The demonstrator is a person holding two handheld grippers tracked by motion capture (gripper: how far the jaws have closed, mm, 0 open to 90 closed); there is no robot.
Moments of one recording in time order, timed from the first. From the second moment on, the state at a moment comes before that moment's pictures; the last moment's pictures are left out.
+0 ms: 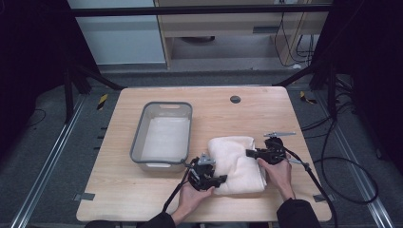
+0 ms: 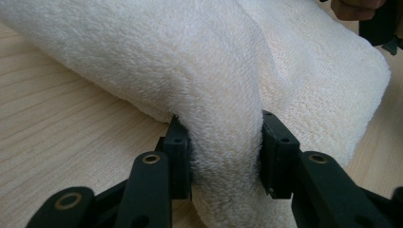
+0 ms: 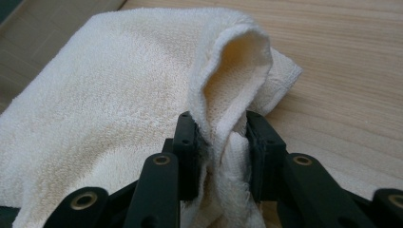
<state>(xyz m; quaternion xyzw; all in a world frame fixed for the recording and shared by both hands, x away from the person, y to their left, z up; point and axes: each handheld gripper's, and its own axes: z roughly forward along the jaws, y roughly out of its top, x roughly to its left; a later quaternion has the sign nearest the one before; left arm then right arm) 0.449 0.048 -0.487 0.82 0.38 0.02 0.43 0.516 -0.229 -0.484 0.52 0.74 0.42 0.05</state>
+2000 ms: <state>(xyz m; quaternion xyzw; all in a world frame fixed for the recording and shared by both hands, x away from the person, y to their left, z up) 0.429 0.071 -0.416 0.81 0.32 0.10 0.48 0.485 -0.218 -0.398 0.47 0.71 0.50 0.13</state>
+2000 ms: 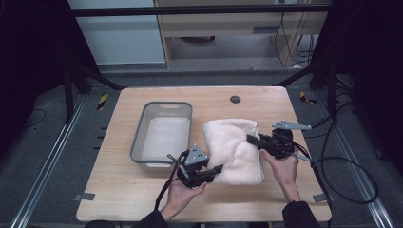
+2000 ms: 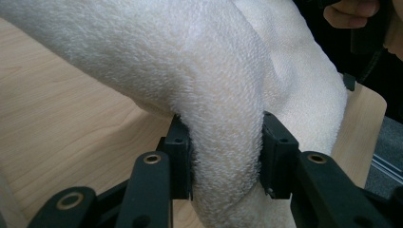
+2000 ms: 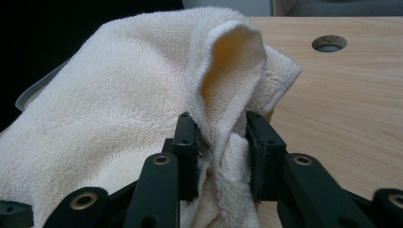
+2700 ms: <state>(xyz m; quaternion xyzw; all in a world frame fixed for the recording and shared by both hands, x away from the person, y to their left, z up) 0.432 0.093 -0.386 0.79 0.32 0.12 0.51 0.489 -0.199 -0.366 0.45 0.71 0.53 0.15</state>
